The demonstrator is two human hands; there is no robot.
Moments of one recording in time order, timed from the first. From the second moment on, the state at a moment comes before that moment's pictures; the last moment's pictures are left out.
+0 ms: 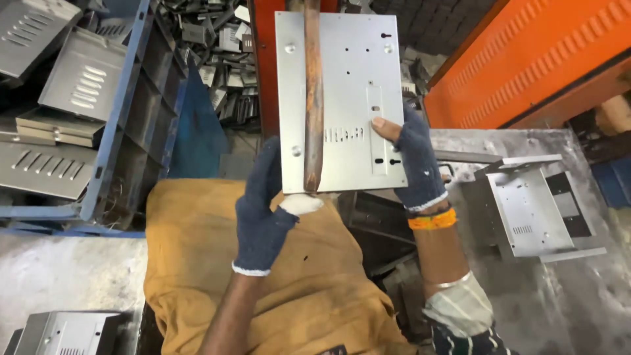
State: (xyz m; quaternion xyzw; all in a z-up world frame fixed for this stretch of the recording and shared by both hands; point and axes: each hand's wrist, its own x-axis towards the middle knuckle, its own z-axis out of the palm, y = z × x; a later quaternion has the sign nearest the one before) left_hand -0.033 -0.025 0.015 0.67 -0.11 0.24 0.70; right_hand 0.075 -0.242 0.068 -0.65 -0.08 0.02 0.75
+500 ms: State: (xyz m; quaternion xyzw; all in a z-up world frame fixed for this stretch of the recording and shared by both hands) left_hand -0.040 0.037 -0.012 0.66 -0.01 0.18 0.73; right_hand 0.066 -0.179 0.066 -0.61 -0.08 0.04 0.78
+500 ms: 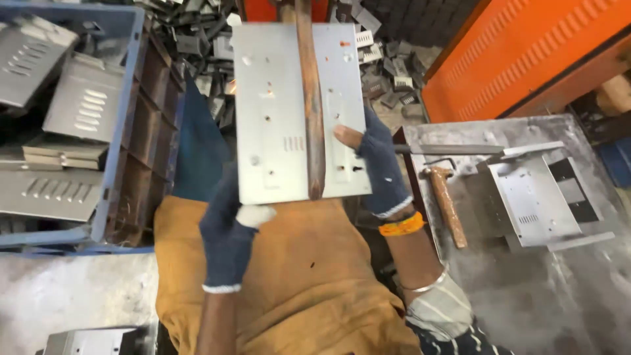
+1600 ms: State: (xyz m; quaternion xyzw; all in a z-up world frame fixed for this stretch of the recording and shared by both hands) left_hand -0.019 -0.029 0.009 0.70 0.08 0.39 0.59; right_hand 0.037 -0.241 0.009 -0.81 -0.12 -0.27 0.51
